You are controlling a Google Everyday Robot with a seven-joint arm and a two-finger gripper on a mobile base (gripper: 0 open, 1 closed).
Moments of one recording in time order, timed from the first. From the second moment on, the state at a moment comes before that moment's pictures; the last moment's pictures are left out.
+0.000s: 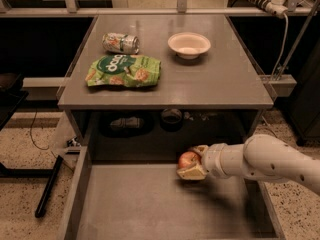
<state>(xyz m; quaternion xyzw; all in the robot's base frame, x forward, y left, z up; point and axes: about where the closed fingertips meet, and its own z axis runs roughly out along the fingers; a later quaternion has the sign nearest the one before) 0.509 -0.107 0.622 -0.46 0.79 0.17 0.36</state>
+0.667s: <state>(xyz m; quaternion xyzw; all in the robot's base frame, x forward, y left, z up) 0.509 -0.107 0.622 -0.46 0.79 0.17 0.36</state>
